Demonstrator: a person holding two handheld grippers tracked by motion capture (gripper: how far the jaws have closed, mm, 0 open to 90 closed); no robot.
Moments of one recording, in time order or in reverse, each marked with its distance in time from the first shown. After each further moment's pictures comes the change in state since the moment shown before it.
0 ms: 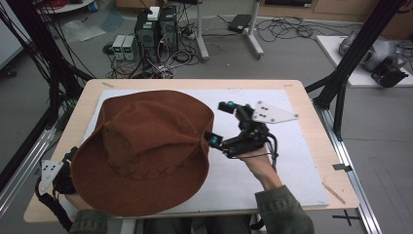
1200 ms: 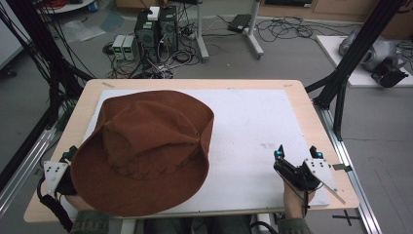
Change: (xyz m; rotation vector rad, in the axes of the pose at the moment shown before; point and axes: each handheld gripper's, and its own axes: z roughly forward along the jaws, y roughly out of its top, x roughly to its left) left arm -0.011 0.004 -0.004 -0.035 0.029 0.115; right arm -0.010 -0.124 -0.144 0.052 -1.198 -0.040
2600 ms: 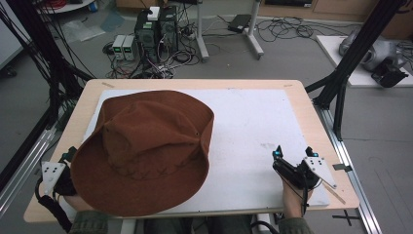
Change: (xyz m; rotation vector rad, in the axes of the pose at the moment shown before) left arm 0.004 -0.001 -0.001 0.007 -0.006 -0.030; right arm -0.003 -0.008 0.008 0.053 0.035 0.060
